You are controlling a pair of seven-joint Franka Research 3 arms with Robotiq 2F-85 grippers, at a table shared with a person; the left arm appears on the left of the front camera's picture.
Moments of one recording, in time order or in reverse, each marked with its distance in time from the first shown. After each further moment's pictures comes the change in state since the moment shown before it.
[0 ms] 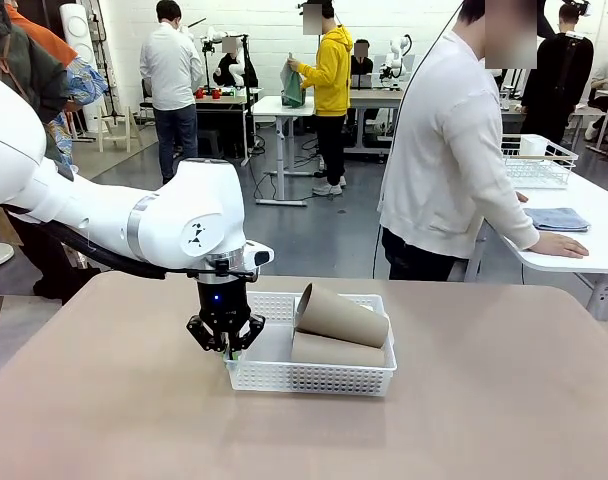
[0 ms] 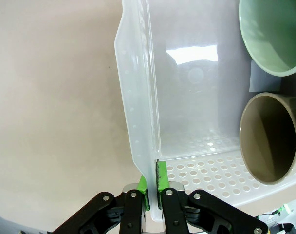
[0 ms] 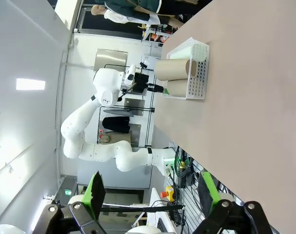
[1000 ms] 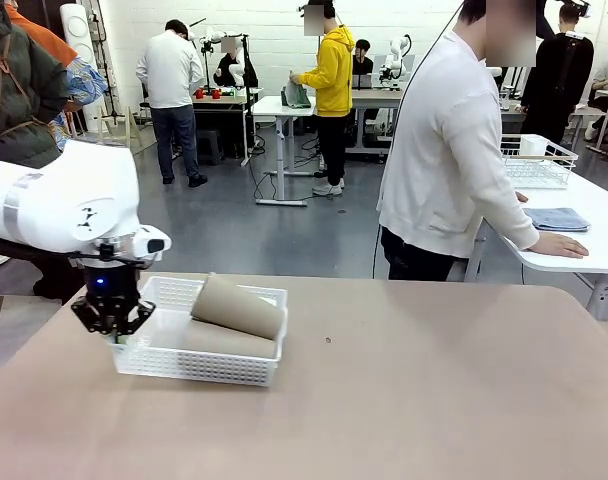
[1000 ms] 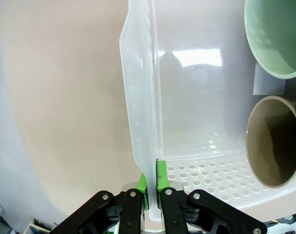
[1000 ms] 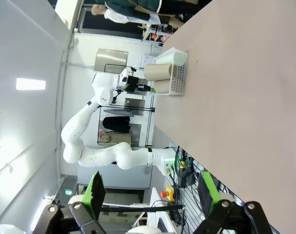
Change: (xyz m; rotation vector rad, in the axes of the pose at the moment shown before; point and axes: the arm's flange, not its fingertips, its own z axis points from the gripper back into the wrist) left arm -0.007 0.179 0.030 0.150 -0.023 0.058; right arm 0.000 0.000 -0.001 0.002 0.001 -0.001
